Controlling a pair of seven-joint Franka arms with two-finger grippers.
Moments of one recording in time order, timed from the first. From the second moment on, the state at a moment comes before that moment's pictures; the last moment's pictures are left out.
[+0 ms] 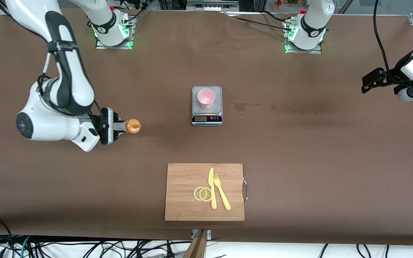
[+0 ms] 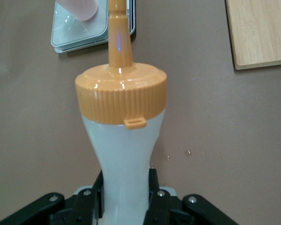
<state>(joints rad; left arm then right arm) 0.00 0.02 -0.03 -1.59 0.02 1.54 -0.01 0.40 0.46 -0.25 -1.68 0.49 1.84 -1.54</state>
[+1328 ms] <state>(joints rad) 0.02 0.02 -0.02 -1.56 0.02 1.52 -0.01 0.82 0.37 -0.14 -1.73 0.05 1.75 -0.64</state>
